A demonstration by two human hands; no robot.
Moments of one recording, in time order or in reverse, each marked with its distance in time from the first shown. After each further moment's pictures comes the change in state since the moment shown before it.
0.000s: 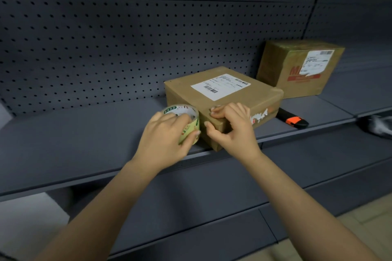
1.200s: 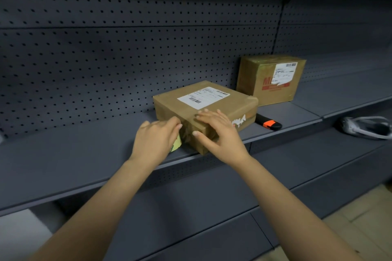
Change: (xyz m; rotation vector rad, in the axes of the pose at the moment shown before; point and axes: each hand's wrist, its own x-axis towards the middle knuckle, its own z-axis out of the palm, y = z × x) left_hand 0.016 -0.003 0.006 0.103 -0.024 -0.028; right_hand -0.008 -0.006 -0.025 -0.008 -0.152 0.053
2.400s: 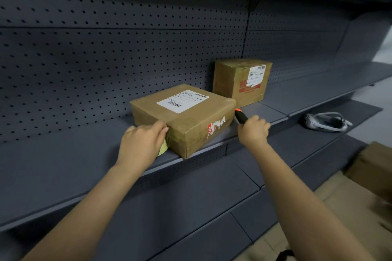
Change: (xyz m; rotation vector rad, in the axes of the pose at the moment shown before) left_hand 0.016 0.020 0.012 -0.098 -0.008 0.029; right_hand 0.002 0.085 -0.083 -0.608 -0.048 1.129
